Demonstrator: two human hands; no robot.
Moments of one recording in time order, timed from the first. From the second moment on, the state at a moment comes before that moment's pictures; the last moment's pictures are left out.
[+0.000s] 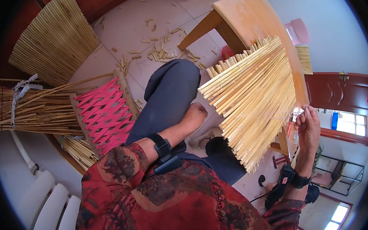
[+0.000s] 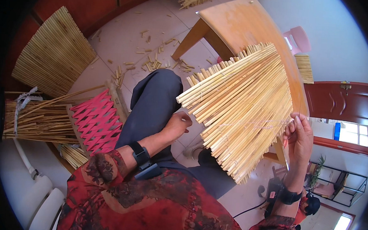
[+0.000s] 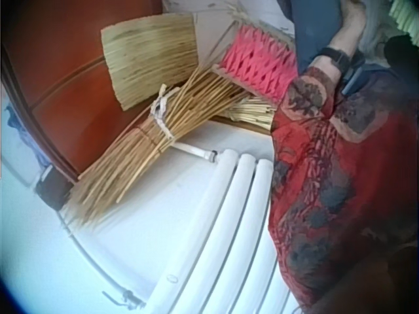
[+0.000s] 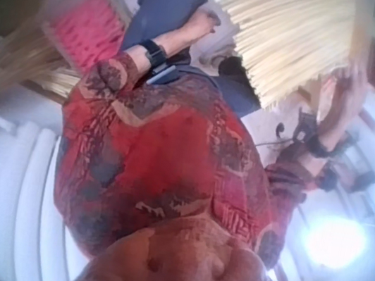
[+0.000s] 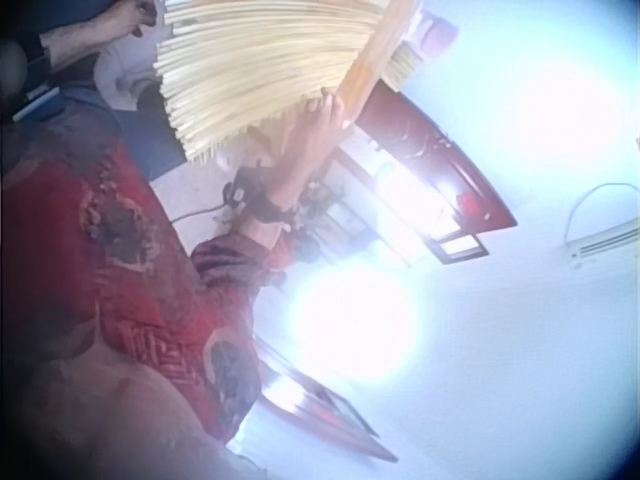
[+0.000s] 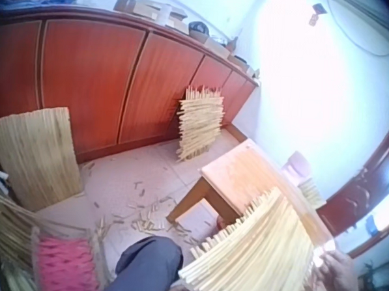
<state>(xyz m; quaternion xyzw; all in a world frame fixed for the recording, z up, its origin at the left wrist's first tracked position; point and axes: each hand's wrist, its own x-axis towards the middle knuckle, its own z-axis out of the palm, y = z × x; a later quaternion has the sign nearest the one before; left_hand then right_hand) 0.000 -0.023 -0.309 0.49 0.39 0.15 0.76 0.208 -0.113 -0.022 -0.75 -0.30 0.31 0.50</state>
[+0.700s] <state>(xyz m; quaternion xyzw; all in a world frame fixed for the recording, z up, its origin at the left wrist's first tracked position) 0.001 -0.003 -0.286 0.42 0.25 0.13 0.86 0.204 -0.132 -0.032 -0.74 -0.23 0.33 0.54</state>
